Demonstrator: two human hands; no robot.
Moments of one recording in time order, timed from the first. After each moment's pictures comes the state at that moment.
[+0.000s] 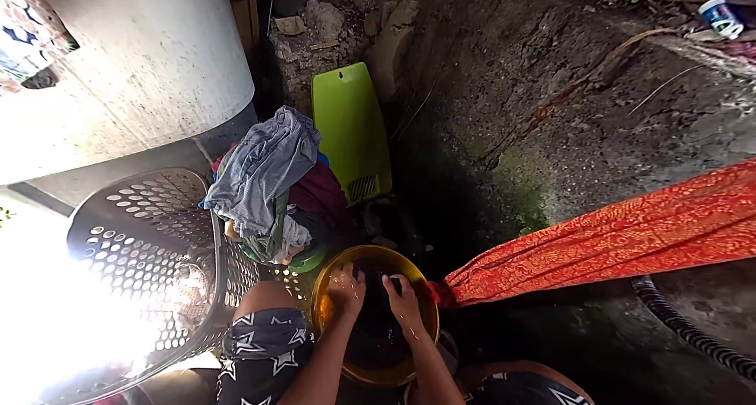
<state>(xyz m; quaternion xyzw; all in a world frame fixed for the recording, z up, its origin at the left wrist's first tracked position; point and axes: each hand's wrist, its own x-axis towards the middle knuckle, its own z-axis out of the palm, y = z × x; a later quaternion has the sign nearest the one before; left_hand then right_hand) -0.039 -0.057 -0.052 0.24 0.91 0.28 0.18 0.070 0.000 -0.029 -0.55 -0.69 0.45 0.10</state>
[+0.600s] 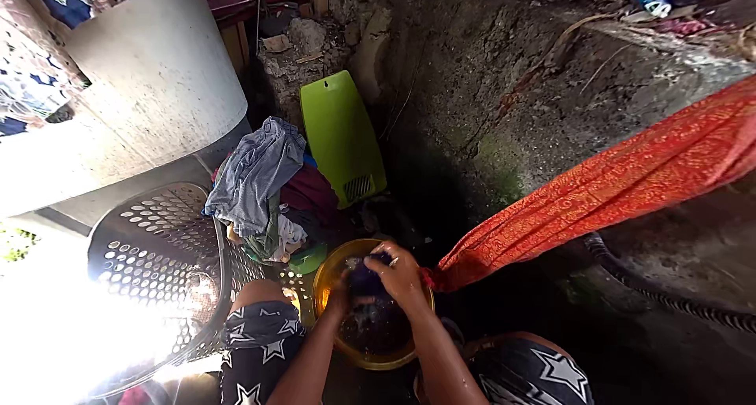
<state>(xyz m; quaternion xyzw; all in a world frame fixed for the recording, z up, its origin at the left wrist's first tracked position) -0.046 -0.099 -0.036 0.32 0.78 0.35 0.40 0.059 -0.007 0.081 -0.38 -0.76 0.49 0.21</state>
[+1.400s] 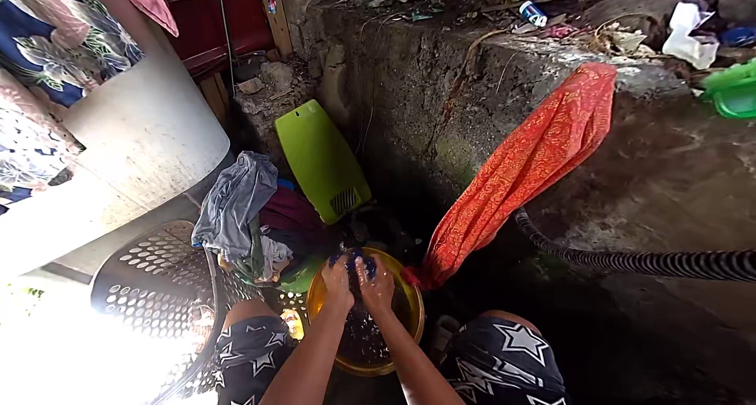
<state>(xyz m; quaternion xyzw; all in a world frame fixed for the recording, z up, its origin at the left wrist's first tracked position) -0.016 -0.044 0.023 -0.01 0.61 0.71 0.35 0.057 -0.023 0.005 -0.46 -0.70 0.41 0.35</state>
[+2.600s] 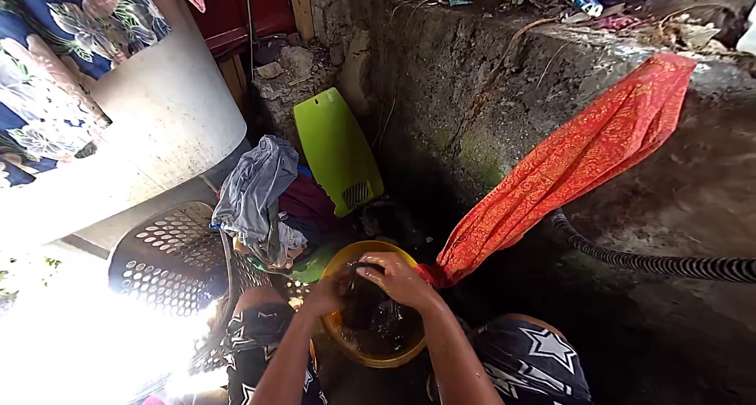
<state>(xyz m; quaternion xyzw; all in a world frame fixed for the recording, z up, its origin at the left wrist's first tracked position) -0.076 -0.129 0.033 0.48 0.73 0.24 0.41 0.086 -0.008 0.106 -0.12 -0.83 0.51 0.17</state>
